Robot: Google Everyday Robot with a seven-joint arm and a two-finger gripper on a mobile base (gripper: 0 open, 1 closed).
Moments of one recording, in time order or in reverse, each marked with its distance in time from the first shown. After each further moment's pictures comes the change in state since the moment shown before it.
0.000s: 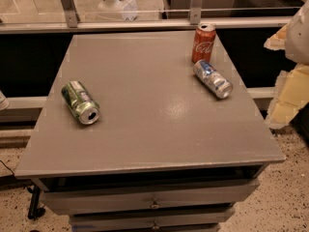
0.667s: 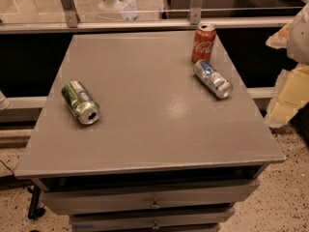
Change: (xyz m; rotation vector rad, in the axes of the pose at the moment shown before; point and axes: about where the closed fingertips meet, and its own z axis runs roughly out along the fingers) arm -0.001 -0.001 -0.002 0.022 -0.018 0.015
